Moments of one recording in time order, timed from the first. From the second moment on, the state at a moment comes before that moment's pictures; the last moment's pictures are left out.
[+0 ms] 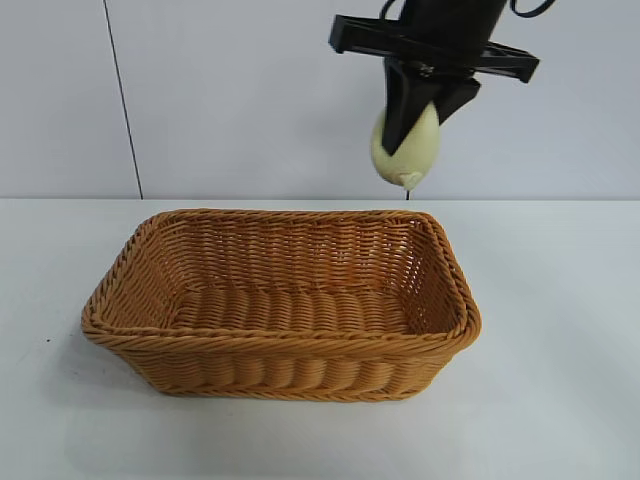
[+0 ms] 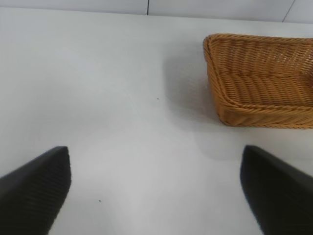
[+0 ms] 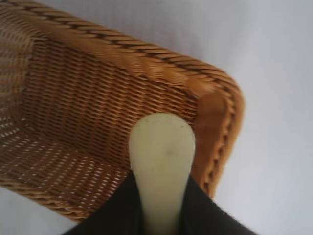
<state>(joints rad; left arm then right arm) -0.04 0.00 -0.50 -0.06 1.06 0.00 0.47 1.95 -1.74 0.12 1.17 0.11</state>
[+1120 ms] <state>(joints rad) -0.04 0.00 -0.50 -0.06 1.06 0.00 0.61 2.21 -1.74 0.14 0.88 0.18</state>
